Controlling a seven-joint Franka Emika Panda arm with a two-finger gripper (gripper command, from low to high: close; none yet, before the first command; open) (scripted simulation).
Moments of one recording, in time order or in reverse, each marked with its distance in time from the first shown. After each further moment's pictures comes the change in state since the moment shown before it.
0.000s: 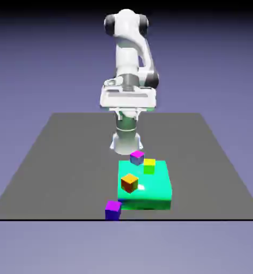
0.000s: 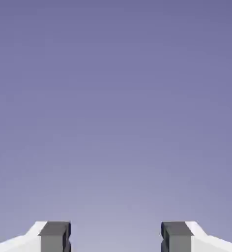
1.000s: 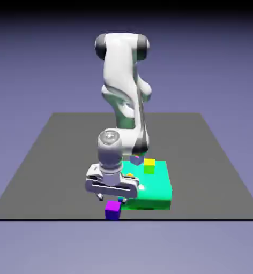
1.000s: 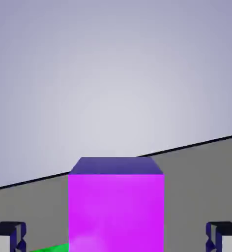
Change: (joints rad) arm -0.091 1.050 -0.012 0.576 0.030 -0.344 0.135
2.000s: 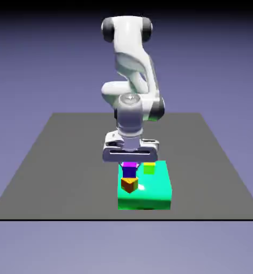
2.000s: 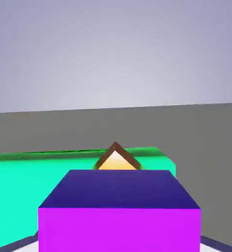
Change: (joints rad) arm 0.055 -0.436 0.065 -0.174 -0.032 -0.262 -0.029
